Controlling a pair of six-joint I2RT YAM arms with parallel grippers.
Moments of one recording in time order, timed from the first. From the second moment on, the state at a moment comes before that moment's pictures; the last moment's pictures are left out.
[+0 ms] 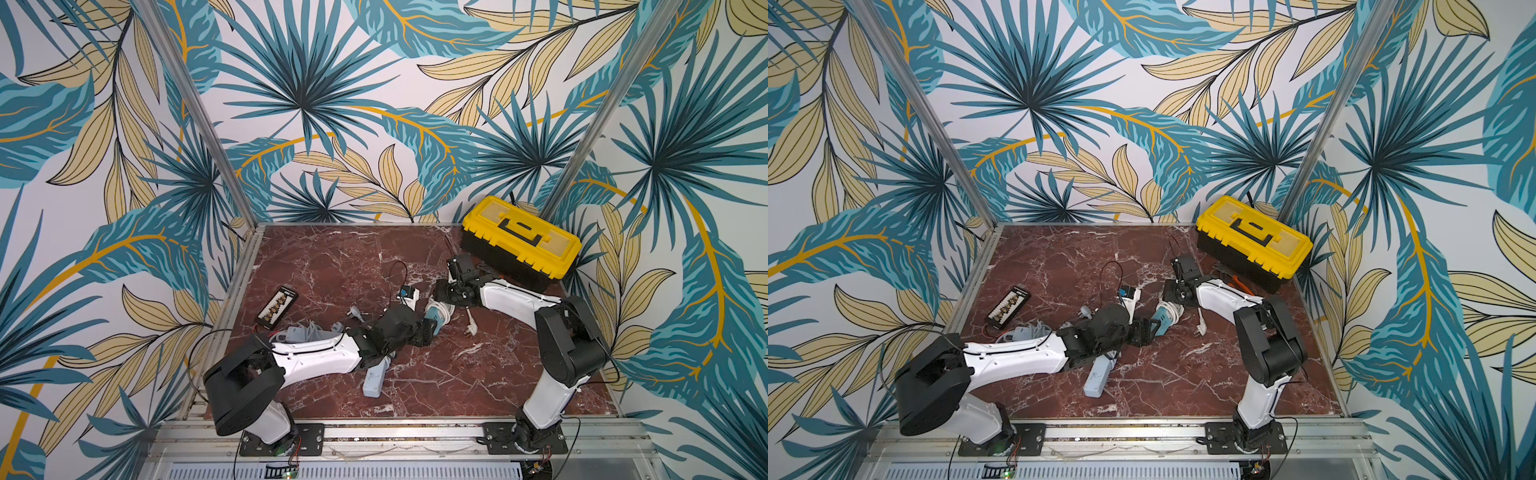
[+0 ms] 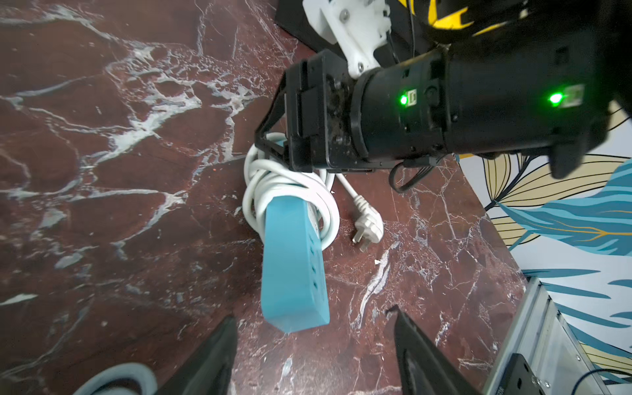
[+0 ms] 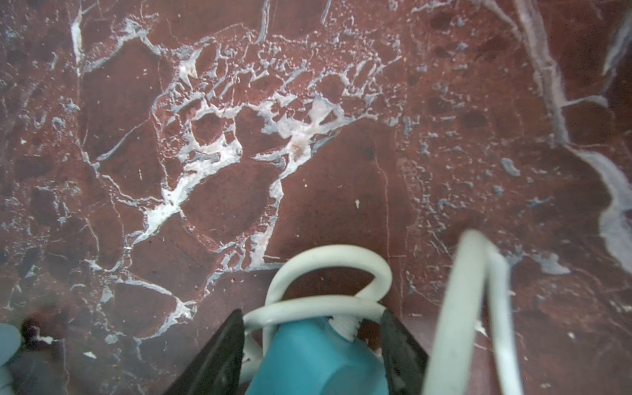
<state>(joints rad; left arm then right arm) -0.99 1.50 0.82 0.16 -0.14 -0.68 0.36 1.78 1.11 -0.34 0.03 0.48</state>
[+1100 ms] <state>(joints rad) -0.95 1.39 0.81 0.04 -0.24 -0.53 0.37 1.73 1.15 -0.48 0.02 0.44</state>
